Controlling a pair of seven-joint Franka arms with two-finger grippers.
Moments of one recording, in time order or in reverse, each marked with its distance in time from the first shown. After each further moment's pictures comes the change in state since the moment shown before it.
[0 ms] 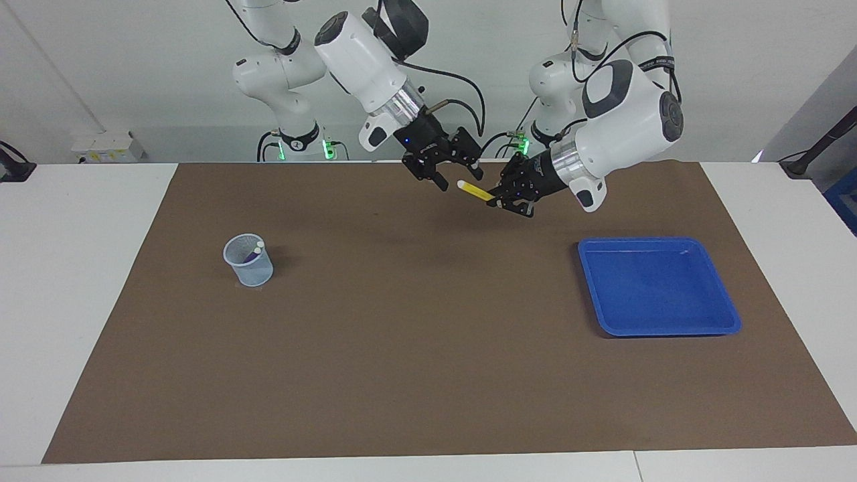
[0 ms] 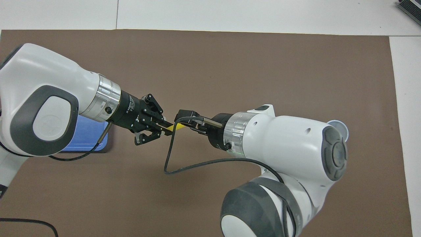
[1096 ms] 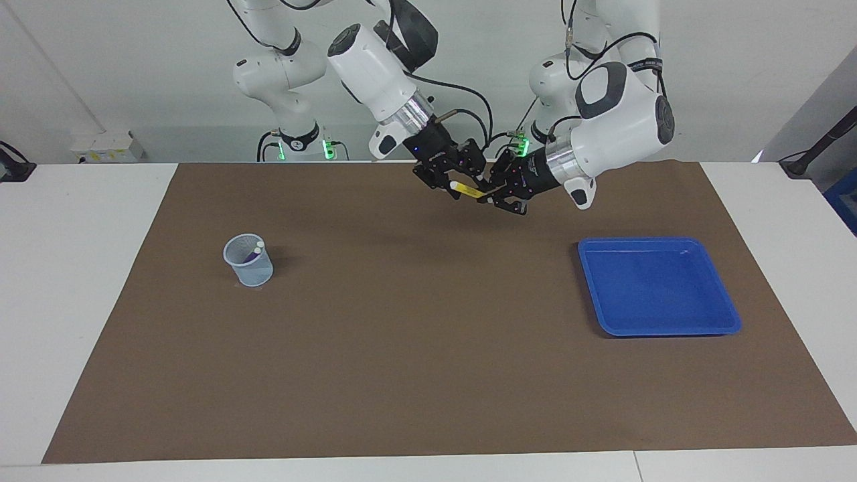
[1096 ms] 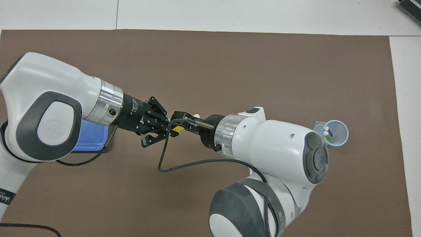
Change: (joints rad) left arm 0.000 -0.025 0.000 -0.049 -0.083 0.040 -0.054; right arm 0.034 0.030 0.000 -0.016 0.000 0.079 -0.001
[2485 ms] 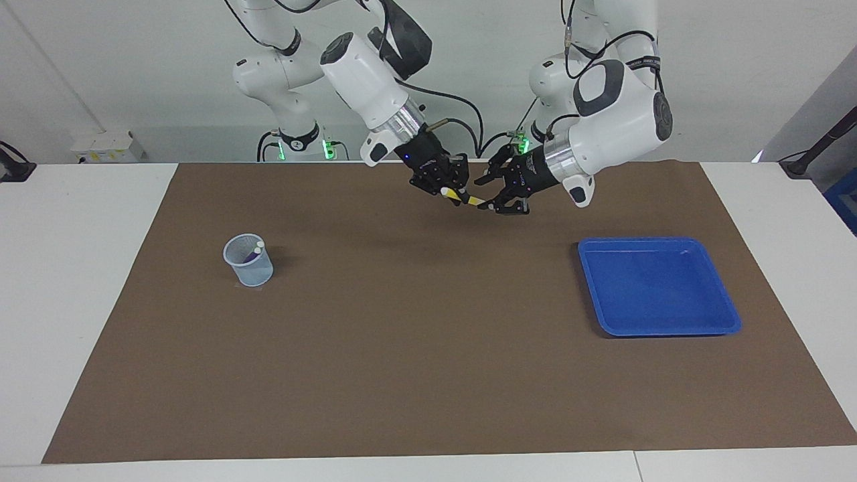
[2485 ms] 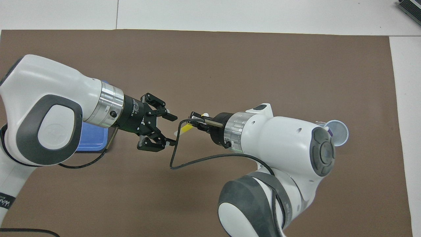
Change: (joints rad) left arm -0.003 -0.027 0.000 -0.013 -0.008 0.011 0.002; right arm -0.037 -0.006 -0.009 -0.037 -0.003 -0.026 -0.130
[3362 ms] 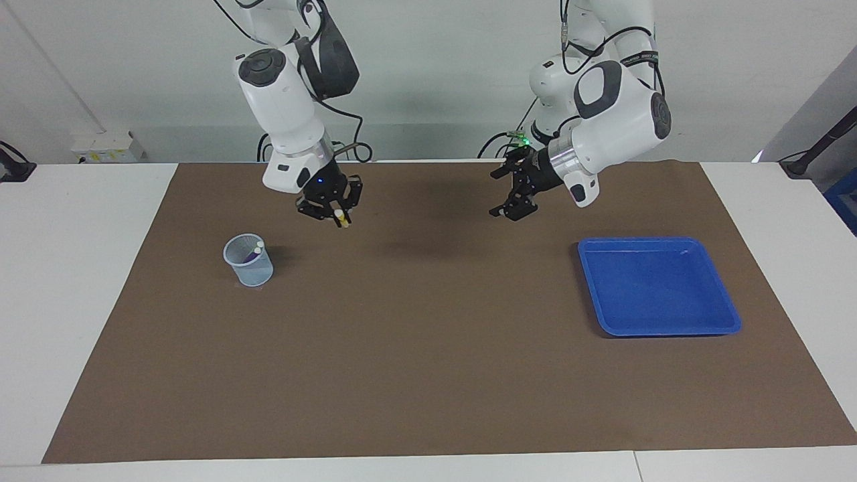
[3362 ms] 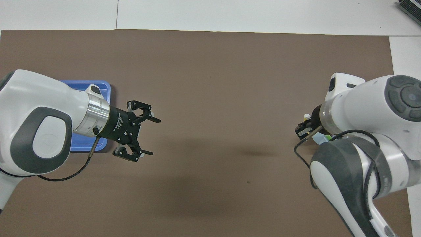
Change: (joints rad) left arm 0.073 -0.083 0.021 -0.129 0.077 -0.002 0.443; right arm -0.387 -0.095 -0.013 0.013 -0.653 -0.594 -0.896
